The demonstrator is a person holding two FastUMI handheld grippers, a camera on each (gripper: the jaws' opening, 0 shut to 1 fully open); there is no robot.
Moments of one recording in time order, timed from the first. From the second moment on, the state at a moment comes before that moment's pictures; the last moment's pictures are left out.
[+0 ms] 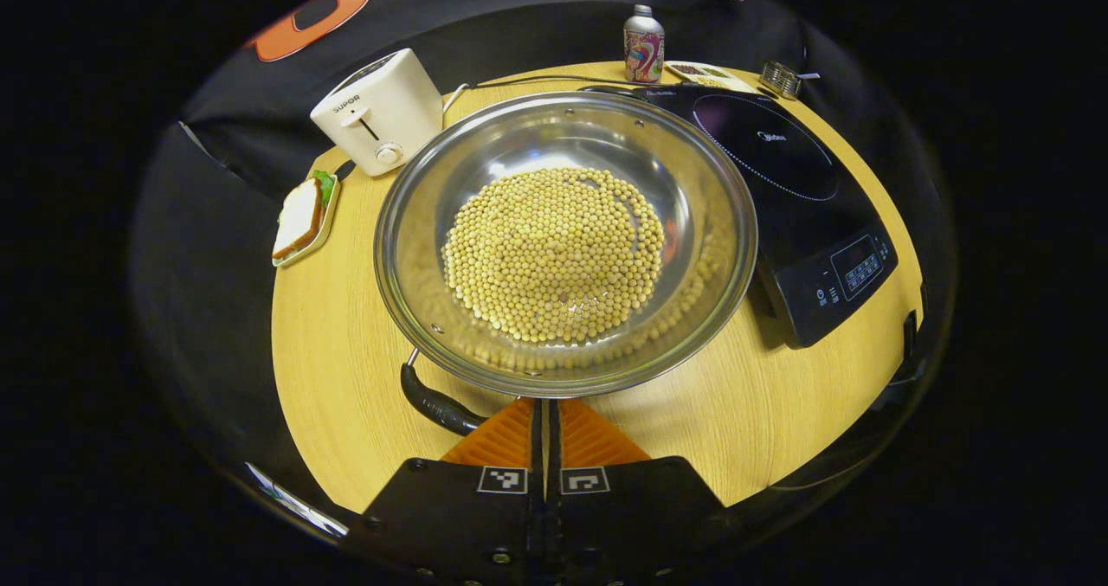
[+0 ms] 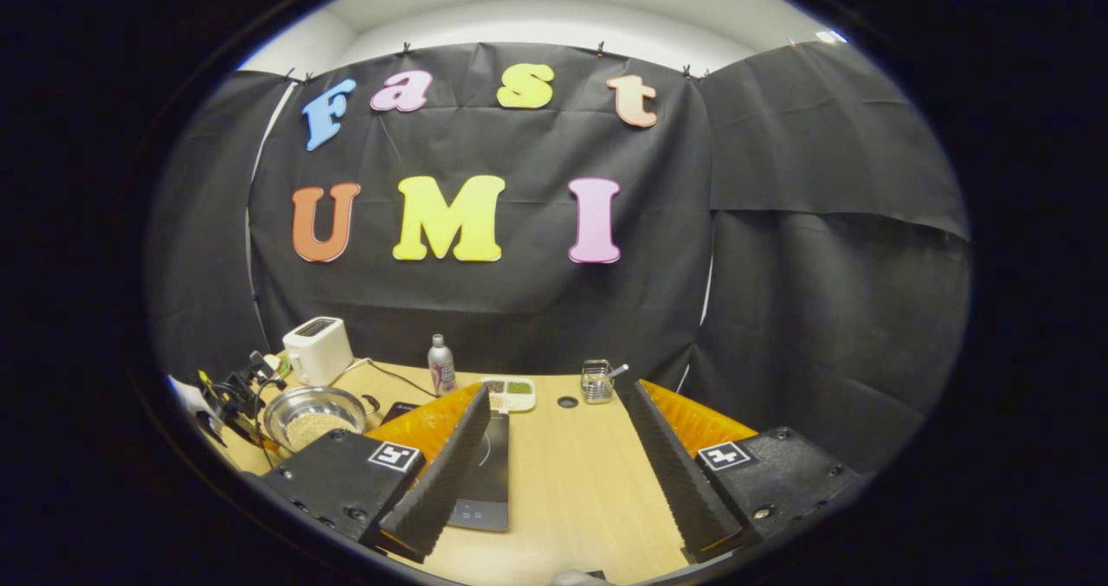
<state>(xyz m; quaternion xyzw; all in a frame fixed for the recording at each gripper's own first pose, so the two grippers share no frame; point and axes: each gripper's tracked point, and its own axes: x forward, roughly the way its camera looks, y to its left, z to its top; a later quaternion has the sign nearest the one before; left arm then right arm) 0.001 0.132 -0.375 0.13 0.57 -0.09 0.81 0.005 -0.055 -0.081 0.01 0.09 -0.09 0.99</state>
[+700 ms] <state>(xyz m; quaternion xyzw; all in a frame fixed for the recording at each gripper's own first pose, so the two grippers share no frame) 0.028 0.182 -0.383 0.12 0.56 -0.05 0.82 0.008 -0.059 -0.078 0.00 0.09 -0.09 0.99</state>
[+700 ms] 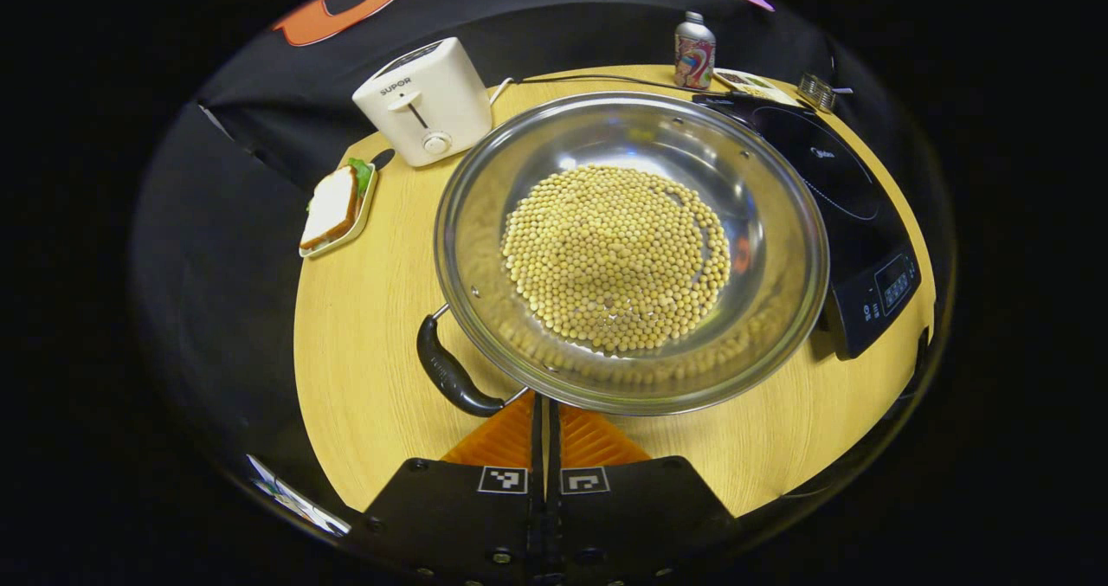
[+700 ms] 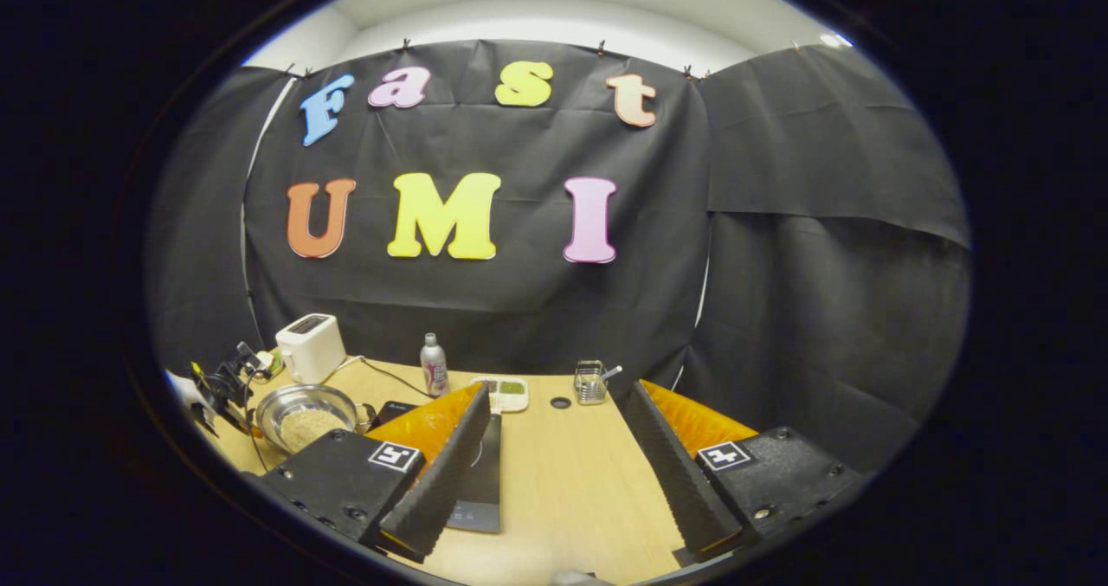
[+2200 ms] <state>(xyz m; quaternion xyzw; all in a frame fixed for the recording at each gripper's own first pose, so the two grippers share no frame) 0.093 0.240 -0.387 0.10 0.54 -0.05 0.83 -0.010 -0.016 -0.084 -0.03 0.12 -0.06 0.99</state>
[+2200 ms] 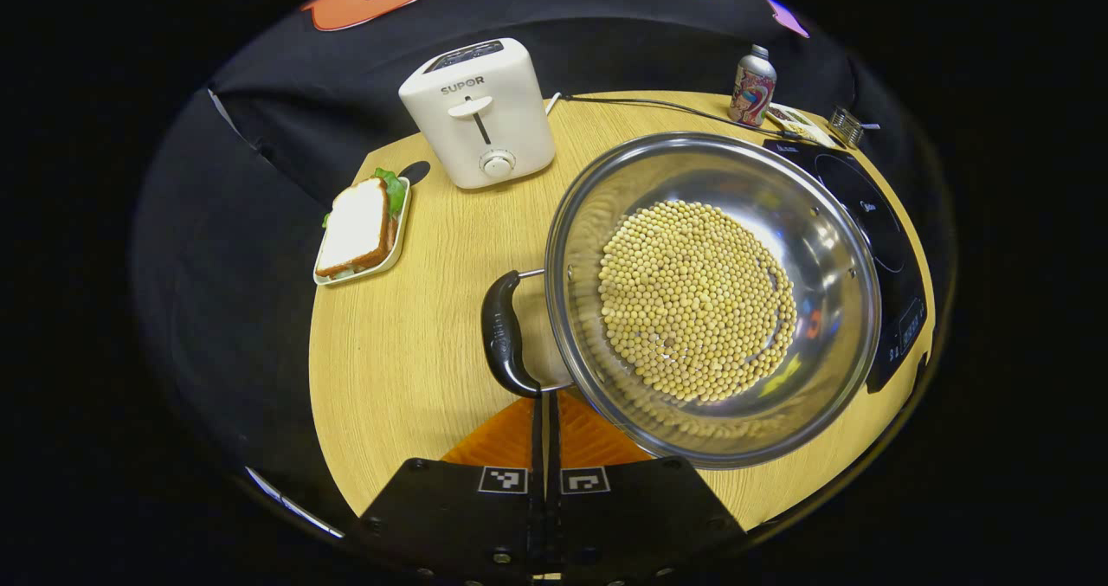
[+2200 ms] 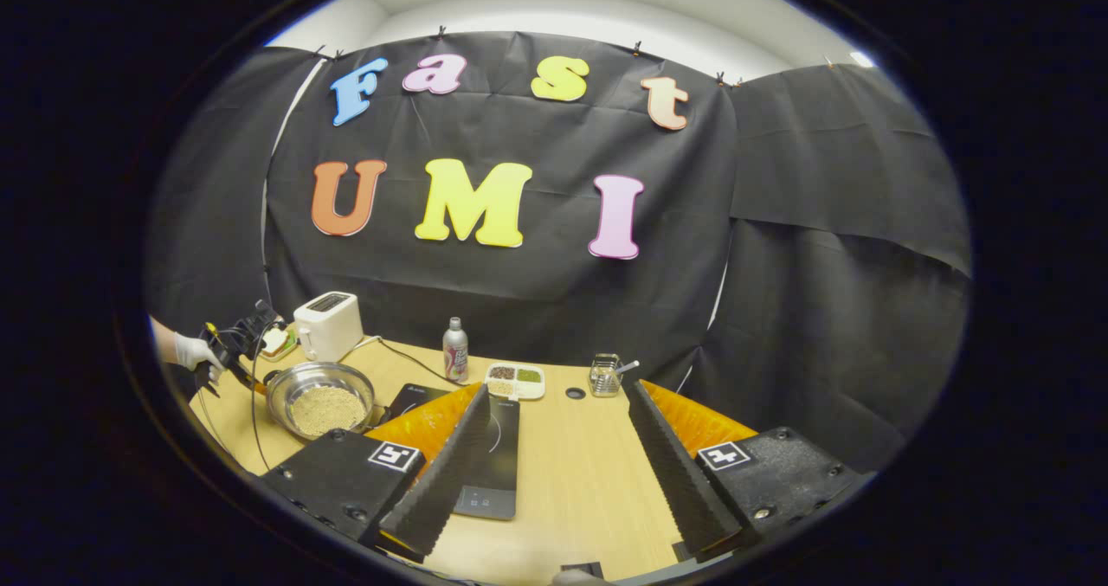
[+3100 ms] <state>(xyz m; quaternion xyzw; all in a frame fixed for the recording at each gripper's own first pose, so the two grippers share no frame) 0.053 0.232 -0.292 0.04 0.38 0.02 0.92 0.043 0.088 -0.145 0.01 0.19 0.07 0.98</state>
